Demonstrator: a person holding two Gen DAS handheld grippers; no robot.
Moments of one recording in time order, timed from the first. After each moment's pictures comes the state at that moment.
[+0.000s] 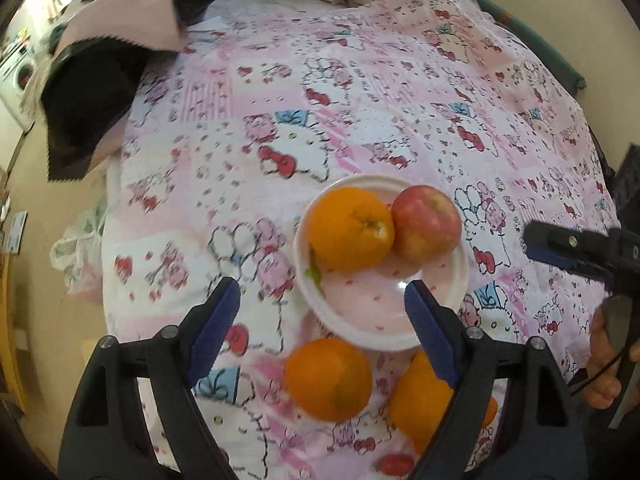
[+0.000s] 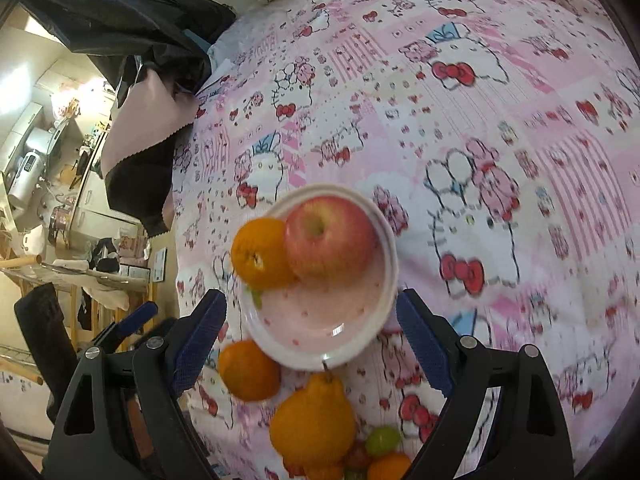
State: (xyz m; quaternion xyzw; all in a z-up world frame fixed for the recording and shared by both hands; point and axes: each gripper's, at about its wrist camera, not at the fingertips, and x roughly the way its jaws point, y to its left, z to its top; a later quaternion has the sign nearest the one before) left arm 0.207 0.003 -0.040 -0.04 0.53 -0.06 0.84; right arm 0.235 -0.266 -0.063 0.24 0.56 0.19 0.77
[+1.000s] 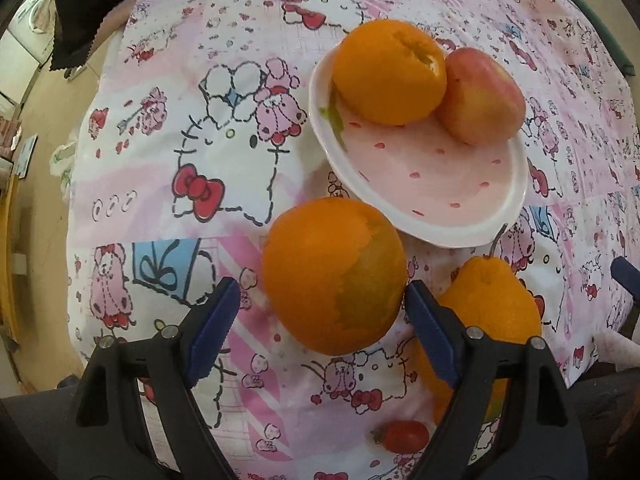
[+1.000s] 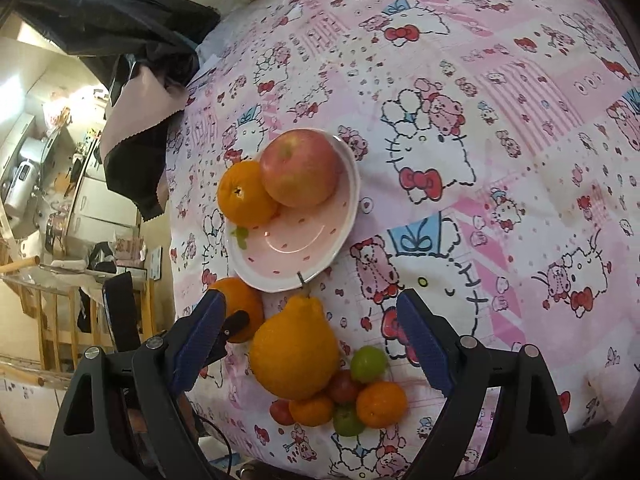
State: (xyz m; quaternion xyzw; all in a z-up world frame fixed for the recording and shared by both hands) left arm 0.161 -0.012 -0.137 -0.06 0.64 0.01 0.77; right arm 0.159 -0.288 -0.072 0.26 0.57 0.16 0.76
